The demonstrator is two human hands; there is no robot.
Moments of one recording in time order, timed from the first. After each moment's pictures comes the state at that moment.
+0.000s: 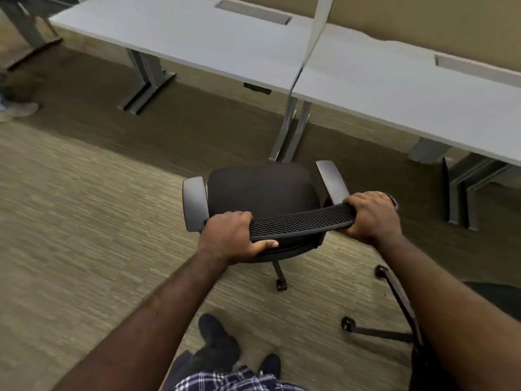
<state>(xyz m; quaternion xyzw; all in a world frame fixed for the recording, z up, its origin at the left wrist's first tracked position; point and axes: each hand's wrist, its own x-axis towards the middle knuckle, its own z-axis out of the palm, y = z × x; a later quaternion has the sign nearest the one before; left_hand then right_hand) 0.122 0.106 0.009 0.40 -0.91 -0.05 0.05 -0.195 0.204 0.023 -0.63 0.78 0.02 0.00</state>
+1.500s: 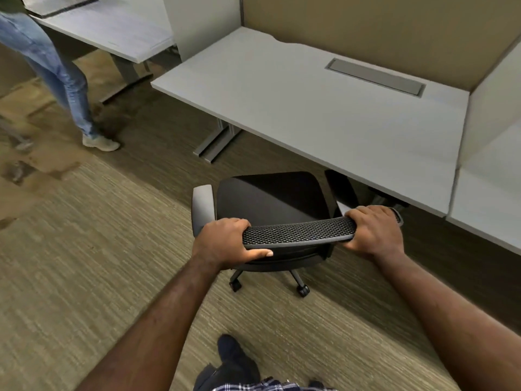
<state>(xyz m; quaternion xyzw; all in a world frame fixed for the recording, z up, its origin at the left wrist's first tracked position) 0.309 -0.492 0.009 0.50 -0.86 -0.05 0.04 -0.023 -0.441 0.006 -0.70 0.71 0.01 -0.04</state>
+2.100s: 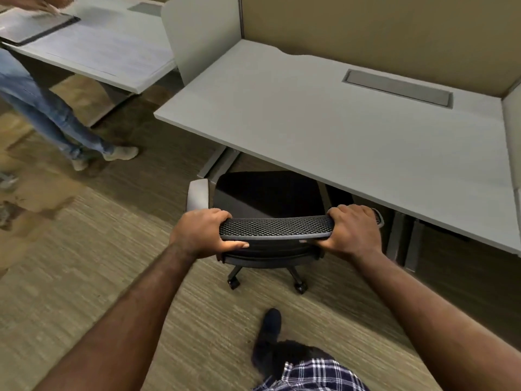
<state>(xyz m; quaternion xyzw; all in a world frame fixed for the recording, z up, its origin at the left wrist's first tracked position) 0.451 -0.753 0.011 0.44 -0.90 -0.02 0.06 0.130 -0.654 0.005 -0.66 0.75 0.01 -0.03</state>
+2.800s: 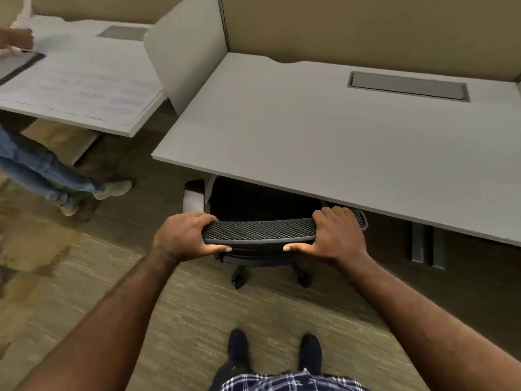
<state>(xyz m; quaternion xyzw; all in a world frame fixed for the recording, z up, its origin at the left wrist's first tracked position) 0.533 -0.981 0.011 0.37 -0.93 -0.01 0.01 0.227 -0.827 0.007 -0.64 0.77 -0.01 0.01</state>
